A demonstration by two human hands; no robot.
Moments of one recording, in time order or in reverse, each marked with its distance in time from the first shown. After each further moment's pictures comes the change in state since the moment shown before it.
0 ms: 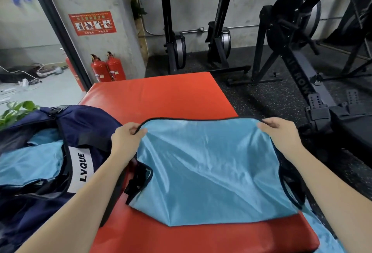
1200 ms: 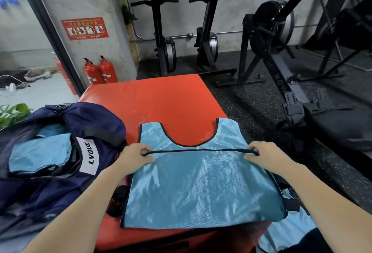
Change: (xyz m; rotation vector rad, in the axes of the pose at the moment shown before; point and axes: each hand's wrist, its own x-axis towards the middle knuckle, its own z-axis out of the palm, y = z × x) left_hand -0.062 -0.025 -0.010 0.362 -0.478 0.145; right_hand -0.103 0.003 -0.043 -0.721 -0.408 -0.091
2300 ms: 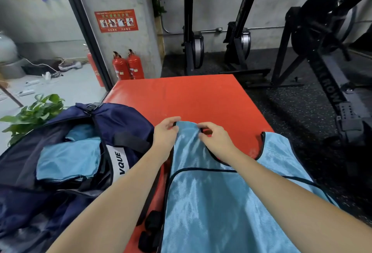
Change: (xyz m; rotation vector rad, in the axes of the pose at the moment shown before) left_hand 0.102 0.002 -0.016 -0.740 0.391 -0.103; right_hand 0.128 -0.241 0.084 0.613 0.023 -0.273
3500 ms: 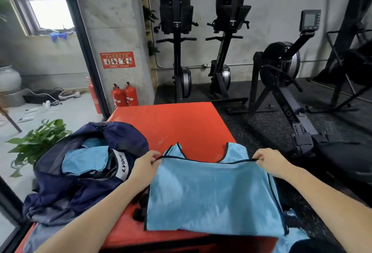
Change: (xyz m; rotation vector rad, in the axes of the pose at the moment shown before) left_hand -0.161 0.042 -0.063 0.474 -0.114 0.200; right_hand -0.170 0.038 -0.224 -0.559 0.004 0.265
